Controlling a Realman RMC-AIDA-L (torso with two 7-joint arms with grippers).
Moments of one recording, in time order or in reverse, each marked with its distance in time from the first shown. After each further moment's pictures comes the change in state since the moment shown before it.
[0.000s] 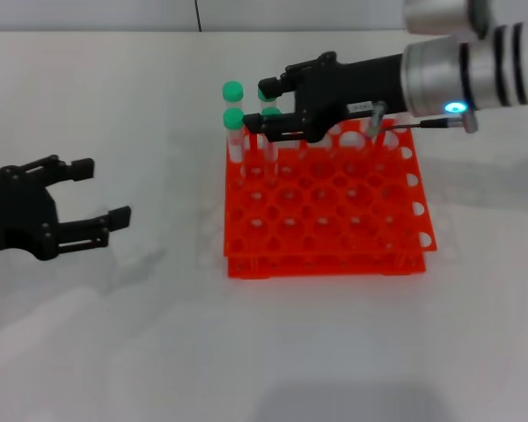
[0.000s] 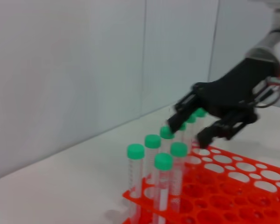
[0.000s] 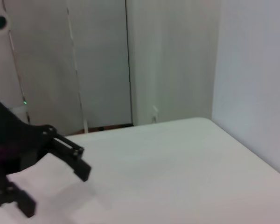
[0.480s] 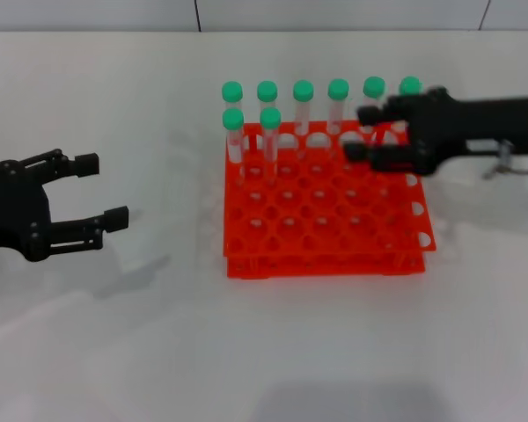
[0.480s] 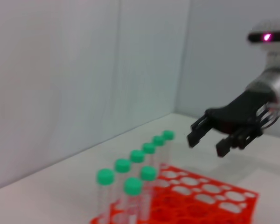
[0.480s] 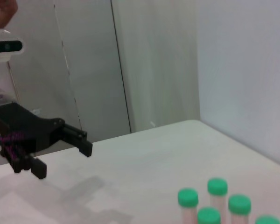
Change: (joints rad) left arm -0.097 0.056 -0.103 -0.173 -0.004 0.151 0.080; right arm -0.201 -0.049 0.240 -0.001 -0.009 -0.285 -0.104
